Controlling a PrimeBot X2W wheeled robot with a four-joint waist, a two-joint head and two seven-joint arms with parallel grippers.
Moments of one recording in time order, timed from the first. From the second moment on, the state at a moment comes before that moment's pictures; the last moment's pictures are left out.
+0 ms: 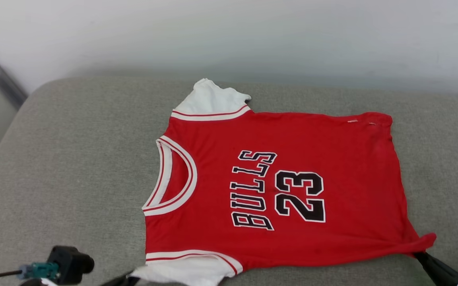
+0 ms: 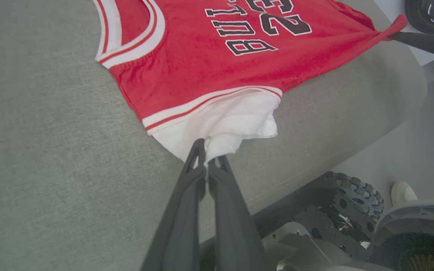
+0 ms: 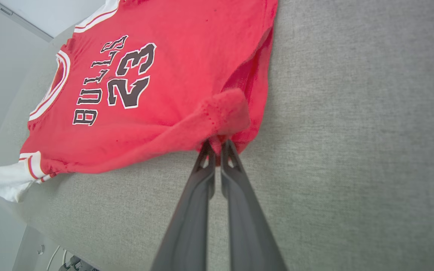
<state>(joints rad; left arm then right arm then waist) 0.10 0.98 -0.63 -0.35 -1.03 0.02 0.17 0.21 -0.45 0.01 -0.04 0.82 0.13 0.37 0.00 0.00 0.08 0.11</state>
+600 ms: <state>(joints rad) -0.27 0.92 -0.53 -0.20 -0.91 -0.09 0.10 -0.05 -0.42 0.01 -0.06 0.75 0.13 0.55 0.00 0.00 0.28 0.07</state>
